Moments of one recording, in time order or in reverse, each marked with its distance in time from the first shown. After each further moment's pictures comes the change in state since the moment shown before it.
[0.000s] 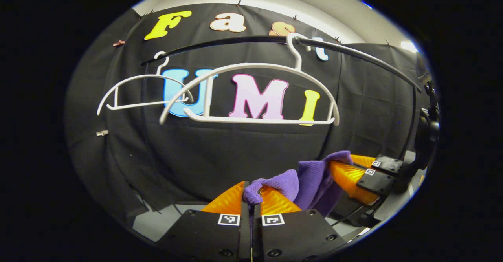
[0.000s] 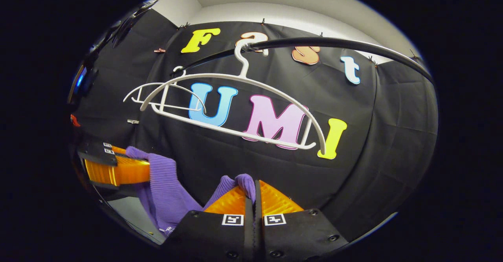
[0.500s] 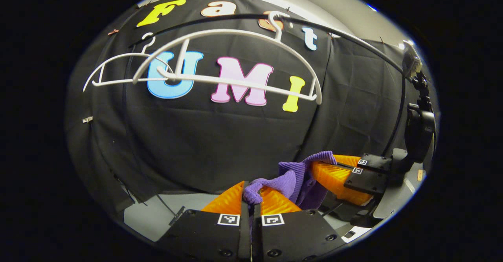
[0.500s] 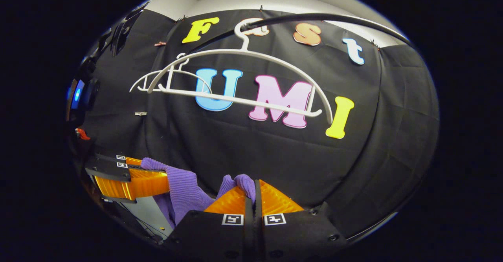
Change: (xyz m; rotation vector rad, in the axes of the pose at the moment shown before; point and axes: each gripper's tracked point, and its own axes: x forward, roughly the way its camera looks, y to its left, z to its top) left arm 0.010 -0.022 -0.076 0.004 0.124 -0.090; right arm -0.016 0.012 -0.071 0.021 0.152 0.072
